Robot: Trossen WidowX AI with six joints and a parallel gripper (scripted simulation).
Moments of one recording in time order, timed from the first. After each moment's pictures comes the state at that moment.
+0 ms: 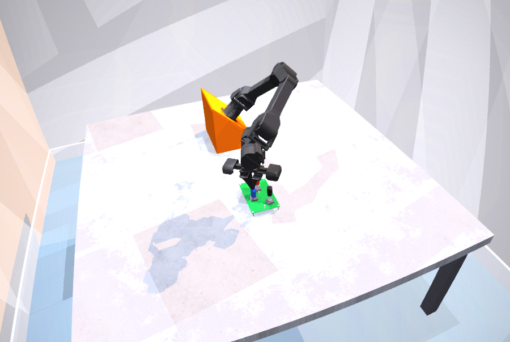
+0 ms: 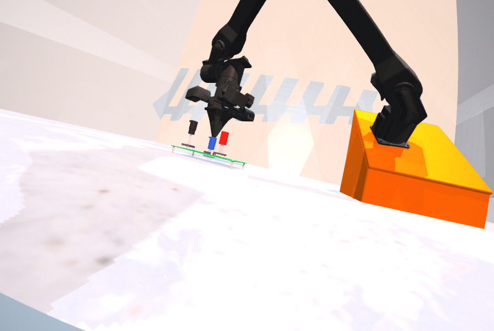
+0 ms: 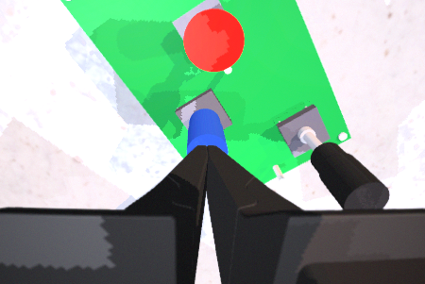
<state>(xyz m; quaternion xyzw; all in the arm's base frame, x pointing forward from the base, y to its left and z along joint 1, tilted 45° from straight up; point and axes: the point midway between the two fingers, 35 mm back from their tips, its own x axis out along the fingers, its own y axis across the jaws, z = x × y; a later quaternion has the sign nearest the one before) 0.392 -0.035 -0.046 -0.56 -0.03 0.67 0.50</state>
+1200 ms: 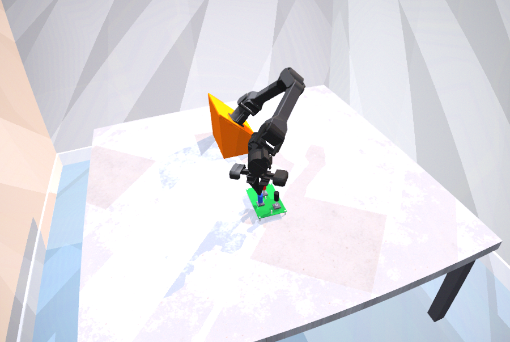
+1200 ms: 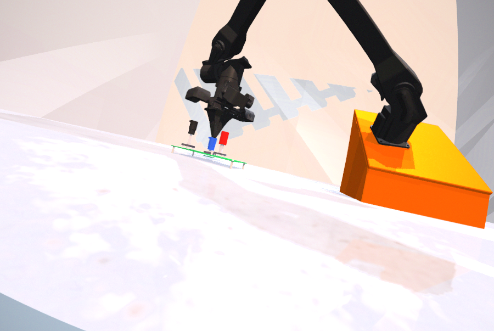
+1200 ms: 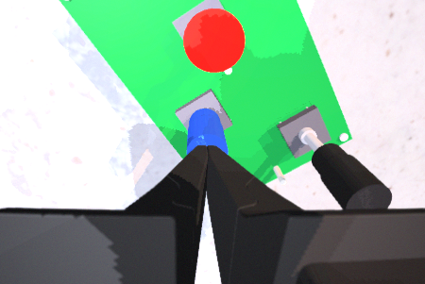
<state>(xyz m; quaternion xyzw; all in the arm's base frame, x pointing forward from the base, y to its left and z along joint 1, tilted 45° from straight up) 0.393 -0.035 -0.047 -0.56 -0.03 0.66 0.50</state>
